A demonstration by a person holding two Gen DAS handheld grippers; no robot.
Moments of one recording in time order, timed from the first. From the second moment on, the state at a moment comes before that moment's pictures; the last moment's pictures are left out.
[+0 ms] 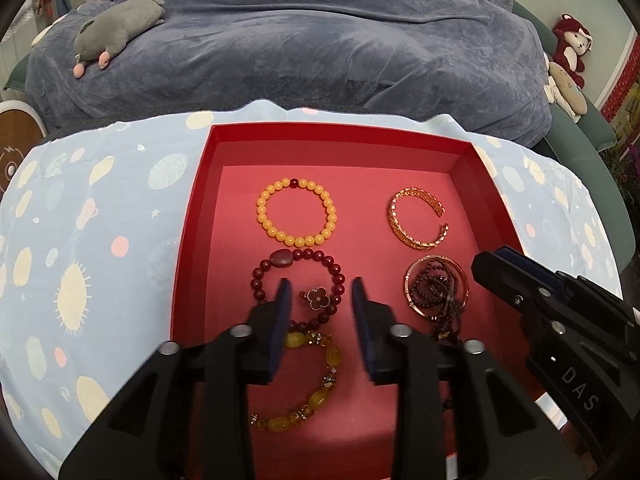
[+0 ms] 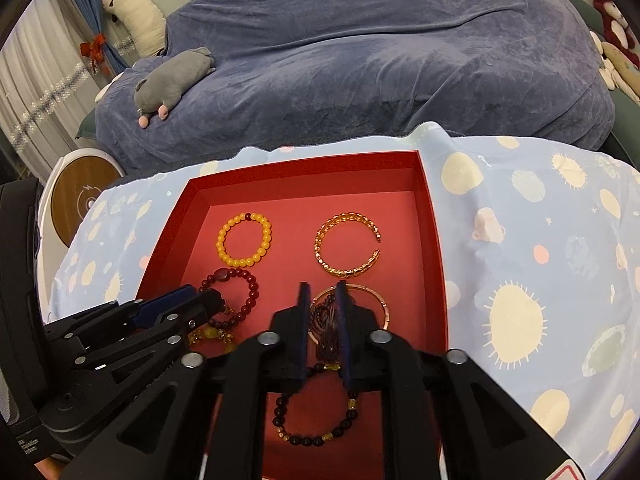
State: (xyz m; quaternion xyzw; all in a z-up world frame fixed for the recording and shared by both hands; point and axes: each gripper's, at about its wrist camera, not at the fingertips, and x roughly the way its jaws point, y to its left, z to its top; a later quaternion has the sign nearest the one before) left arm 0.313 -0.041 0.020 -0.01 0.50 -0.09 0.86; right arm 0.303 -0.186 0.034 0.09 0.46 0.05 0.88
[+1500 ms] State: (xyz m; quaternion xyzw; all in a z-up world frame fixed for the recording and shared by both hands) left arm 0.092 0.008 0.006 -0.03 0.52 -0.05 0.85; right arm 0.074 -0.173 0.002 0.06 0.50 0.04 0.86
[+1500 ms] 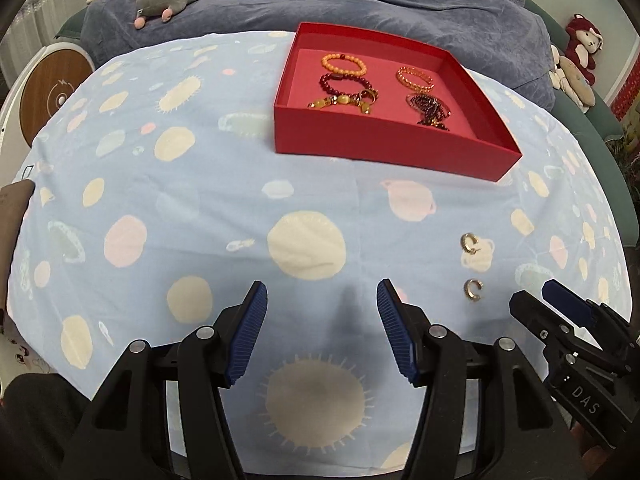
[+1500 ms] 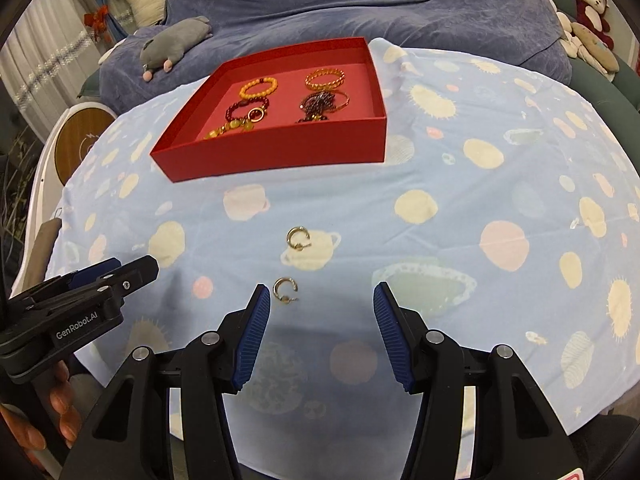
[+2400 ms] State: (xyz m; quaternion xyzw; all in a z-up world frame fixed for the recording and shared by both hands) left arm 0.087 0.018 -0.008 -0.02 0.53 -0.03 0.85; right arm 0.092 -0.158 -0.024 0.02 0.51 0.04 0.86
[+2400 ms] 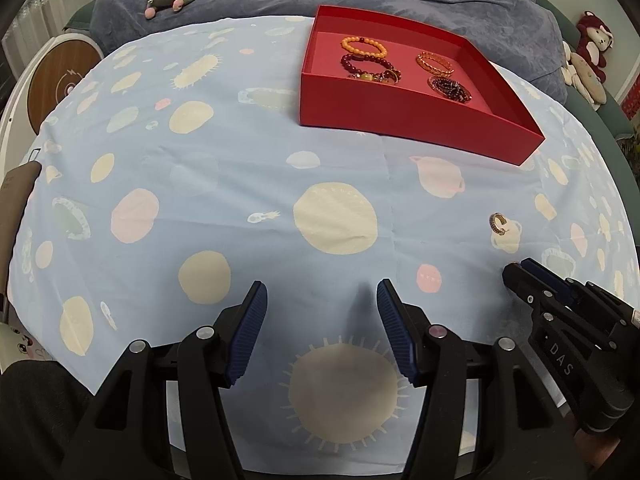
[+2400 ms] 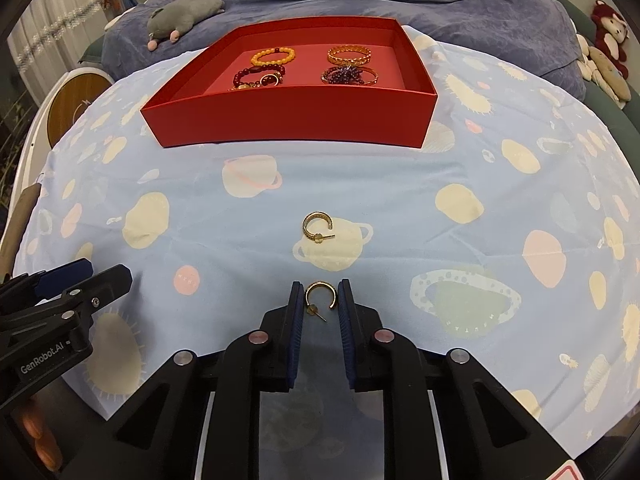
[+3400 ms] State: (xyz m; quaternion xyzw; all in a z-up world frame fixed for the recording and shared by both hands) left arm 0.133 -0.111 -0.018 0.00 0.52 -0.12 0.84; right arm 0.076 -0.241 -0.014 0.10 0.51 -0.01 0.85
